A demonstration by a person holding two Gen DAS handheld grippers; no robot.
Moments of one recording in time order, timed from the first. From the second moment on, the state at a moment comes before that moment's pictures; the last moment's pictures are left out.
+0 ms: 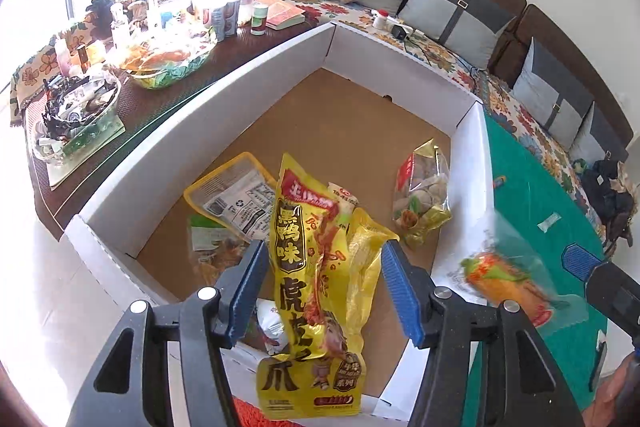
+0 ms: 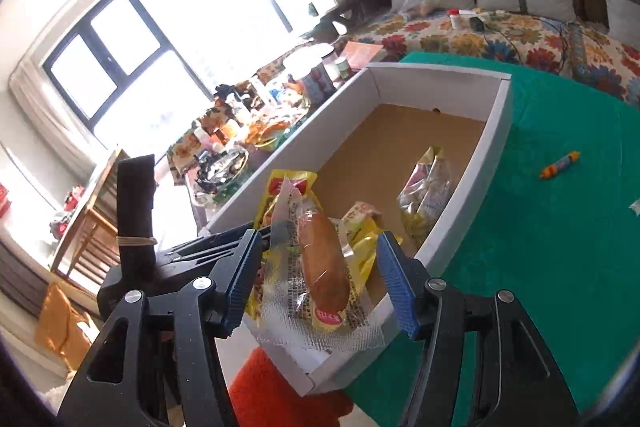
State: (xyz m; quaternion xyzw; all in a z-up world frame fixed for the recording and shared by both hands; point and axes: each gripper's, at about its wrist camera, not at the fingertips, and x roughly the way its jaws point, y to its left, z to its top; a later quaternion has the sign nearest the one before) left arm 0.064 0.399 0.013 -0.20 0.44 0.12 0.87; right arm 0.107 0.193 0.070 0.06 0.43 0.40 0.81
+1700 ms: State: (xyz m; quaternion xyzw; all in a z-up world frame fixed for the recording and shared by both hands) left arm 0.112 0.022 -0.101 0.06 0.49 -0.12 0.86; right arm 0.109 -0.219 -0.095 -0.01 0.44 0.01 0.90
